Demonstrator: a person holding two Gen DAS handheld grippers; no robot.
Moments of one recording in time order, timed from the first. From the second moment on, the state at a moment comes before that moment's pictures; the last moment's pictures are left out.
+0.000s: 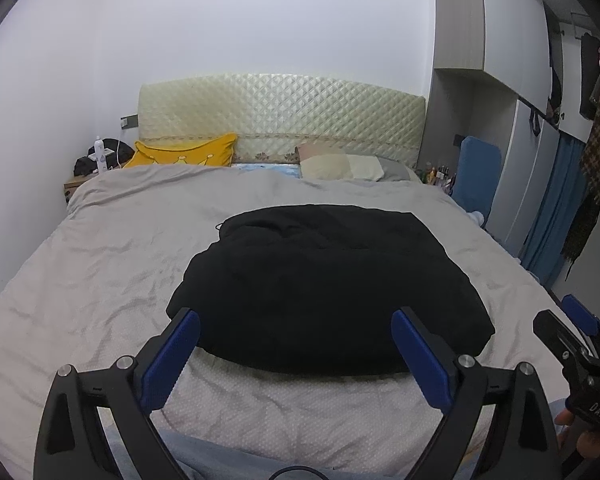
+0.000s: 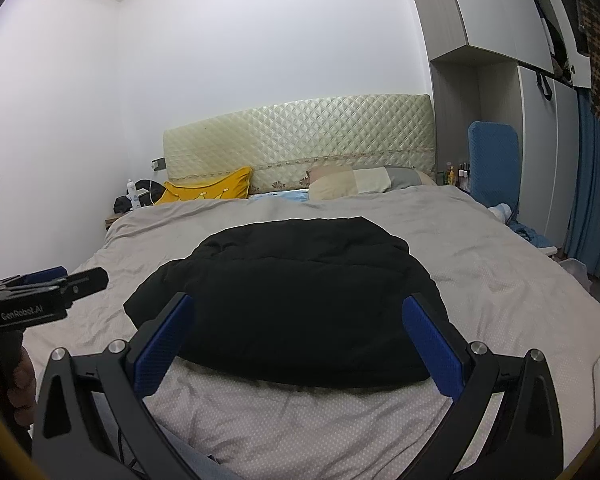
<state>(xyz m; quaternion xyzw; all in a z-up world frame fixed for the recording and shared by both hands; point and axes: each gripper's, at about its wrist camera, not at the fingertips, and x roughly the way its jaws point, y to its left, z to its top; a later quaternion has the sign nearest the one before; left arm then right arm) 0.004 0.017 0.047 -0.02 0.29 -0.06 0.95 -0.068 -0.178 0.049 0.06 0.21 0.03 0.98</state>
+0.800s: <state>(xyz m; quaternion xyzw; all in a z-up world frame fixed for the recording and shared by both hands) 0.002 0.015 0.048 -0.02 0.29 -0.05 0.95 -0.073 -0.173 0.047 0.06 0.21 0.03 0.98</state>
